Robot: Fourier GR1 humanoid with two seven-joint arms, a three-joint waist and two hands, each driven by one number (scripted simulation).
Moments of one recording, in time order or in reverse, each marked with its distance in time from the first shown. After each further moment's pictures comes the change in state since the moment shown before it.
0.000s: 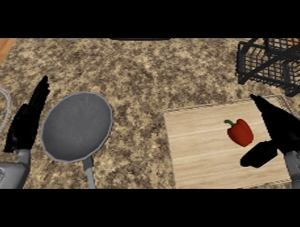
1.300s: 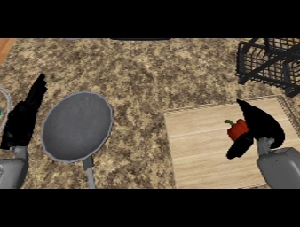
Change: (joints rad) left arm -0.020 -0.072 0.124 0.012 -0.081 -0.114 -0.002; right arm -0.022 0.271 -0.138 0.304 0.230 0.116 -0.150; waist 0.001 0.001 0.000
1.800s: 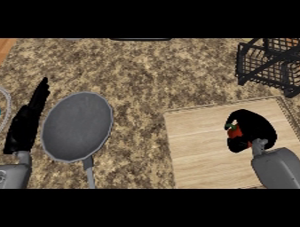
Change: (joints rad) left arm 0.037 -0.033 -0.005 -0.044 -0.030 -0.003 0.011; right arm -0.006 0.002 0.043 0.063 0.068 0.080 -0.100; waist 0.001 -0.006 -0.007
